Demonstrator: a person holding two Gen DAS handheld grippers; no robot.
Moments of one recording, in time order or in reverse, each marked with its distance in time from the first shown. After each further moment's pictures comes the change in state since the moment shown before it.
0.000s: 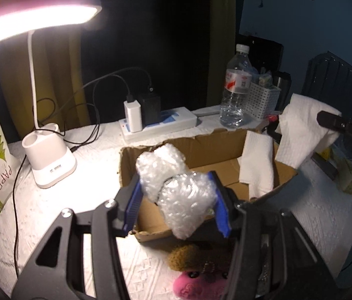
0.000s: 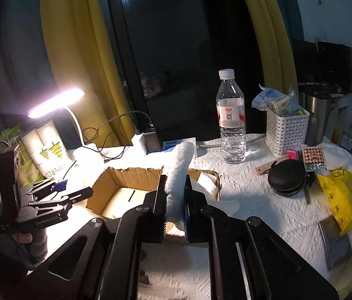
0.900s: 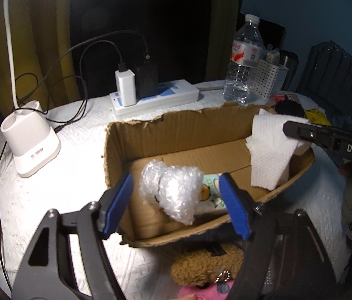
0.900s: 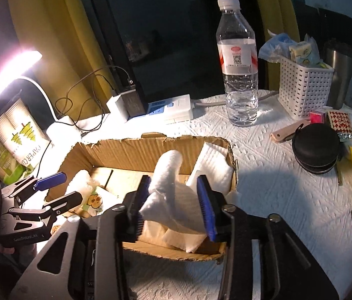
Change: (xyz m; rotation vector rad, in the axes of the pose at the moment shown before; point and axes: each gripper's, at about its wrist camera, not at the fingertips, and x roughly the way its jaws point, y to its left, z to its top) left arm 0.042 0.005 -0.005 -0.008 0.122 -0.028; right arm 0.096 -0.009 -0.019 0.063 0.216 -0.033
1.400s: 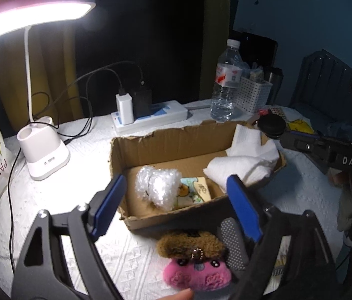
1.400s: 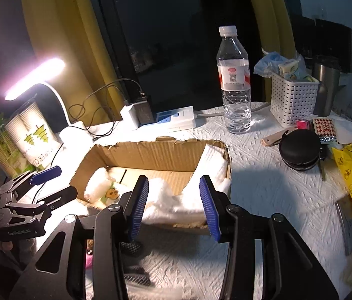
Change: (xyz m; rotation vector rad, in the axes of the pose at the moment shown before) left arm -0.057 -0.017 -0.010 0.016 -0.105 -0.014; right arm -0.052 0.015 -0.011 -0.020 -0.064 -0.001
